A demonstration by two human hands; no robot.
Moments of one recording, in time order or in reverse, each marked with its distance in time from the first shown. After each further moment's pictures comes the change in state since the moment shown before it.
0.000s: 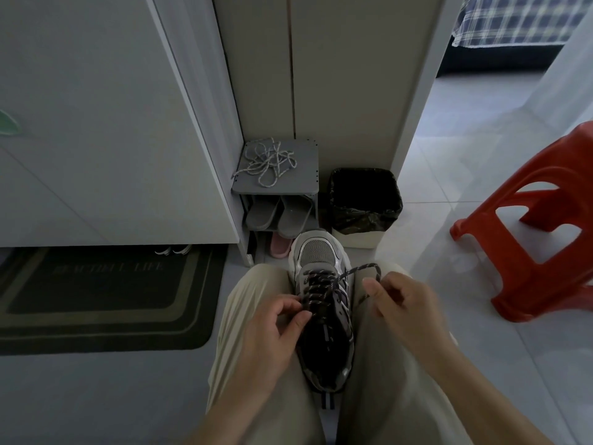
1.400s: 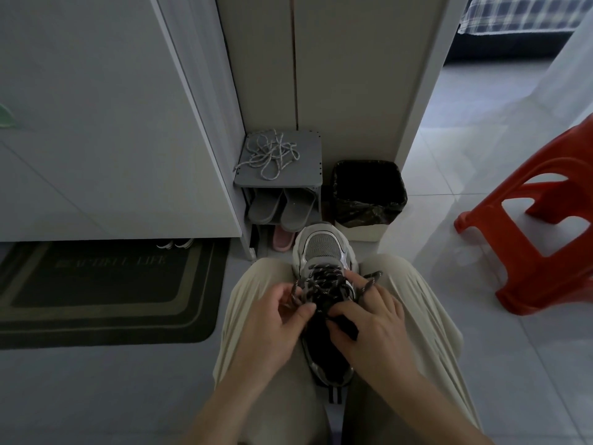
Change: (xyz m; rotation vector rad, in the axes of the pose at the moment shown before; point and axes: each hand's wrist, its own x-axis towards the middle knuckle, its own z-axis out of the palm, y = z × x) left_hand 0.005 0.018 -0.013 0.112 -0.065 -0.079; right_hand -0.032 -0.003 0.056 -0.286 0.000 -0.294
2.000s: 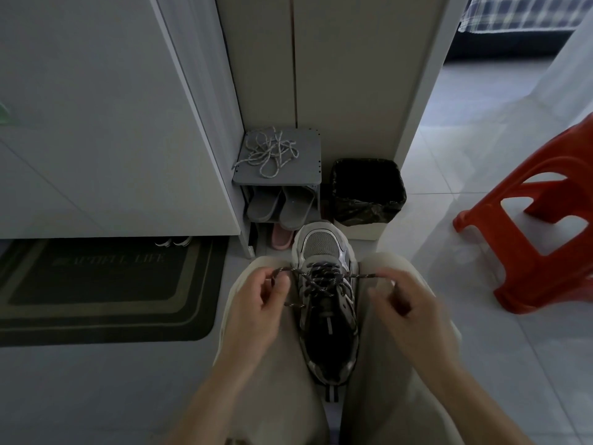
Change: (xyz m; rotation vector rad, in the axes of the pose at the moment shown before) left_hand 0.015 -0.007 -0.012 0.007 0.139 0.005; right_hand 0.007 0.014 -0.044 0.356 0.106 0.346
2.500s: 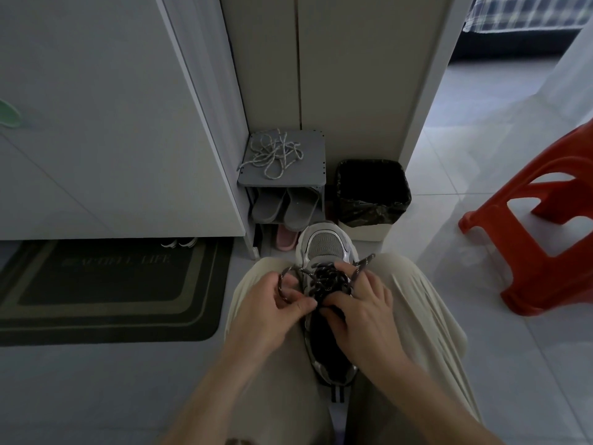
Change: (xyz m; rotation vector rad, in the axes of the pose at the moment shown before) left_hand 0.001 0.010 -0.004 -0.002 -0.181 -0.107; right_hand 0.000 -0.002 0.059 -0.407 -0.119 -0.363
